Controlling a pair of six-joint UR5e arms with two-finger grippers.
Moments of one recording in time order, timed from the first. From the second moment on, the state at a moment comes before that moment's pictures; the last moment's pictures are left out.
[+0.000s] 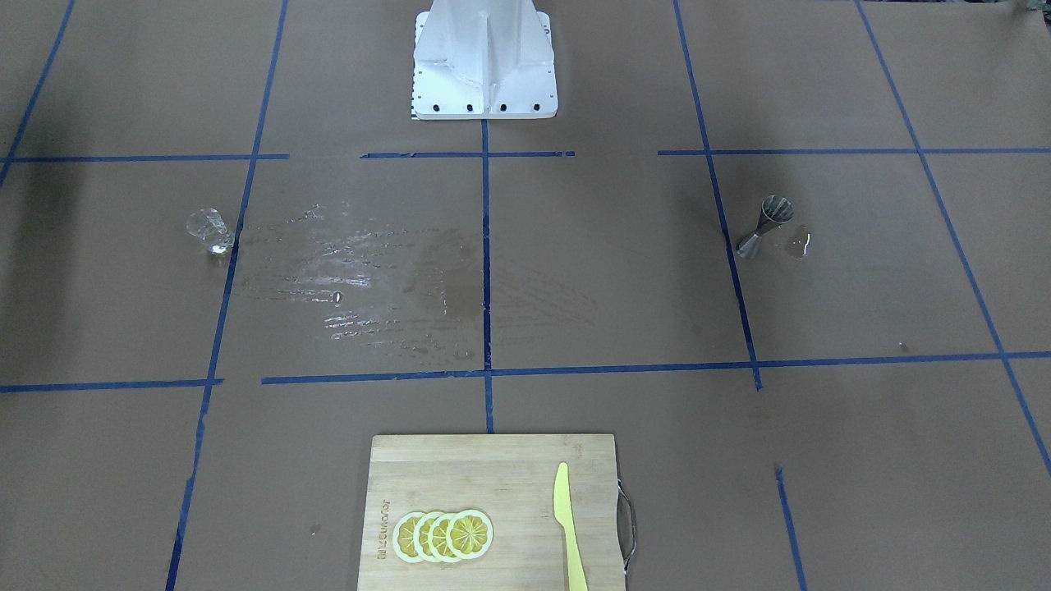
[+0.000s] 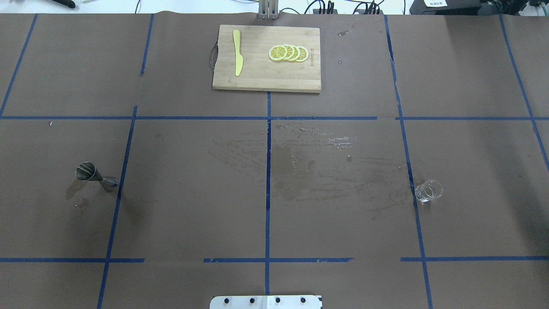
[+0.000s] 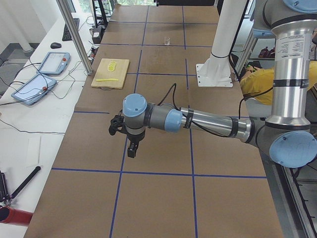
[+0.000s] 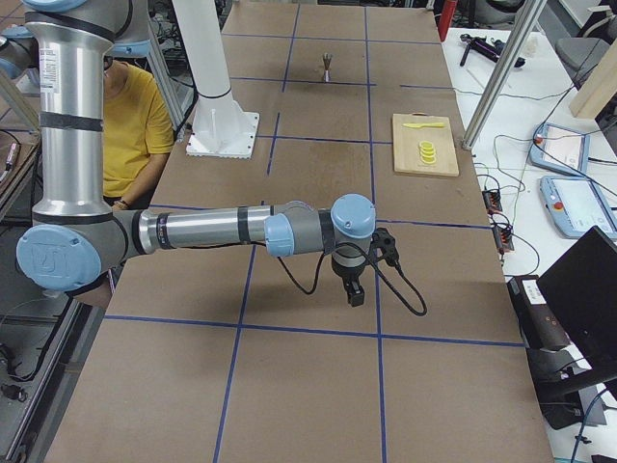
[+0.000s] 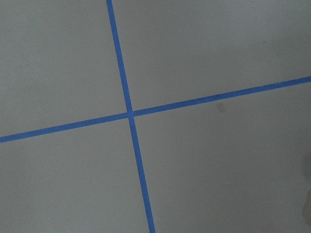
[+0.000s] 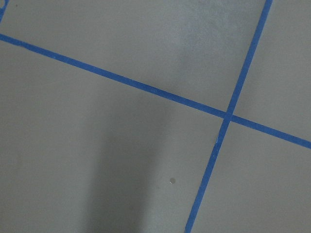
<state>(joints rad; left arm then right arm) -1.52 -1.53 -1.79 -1.60 -2.36 0.02 1.49 -1.64 1.74 -1.52 2.38 -0.17</state>
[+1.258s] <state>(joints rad) -1.18 -1.53 -1.84 -2.27 -2.18 -0.58 1.49 -1.71 1.74 -1.39 2.47 -0.15</state>
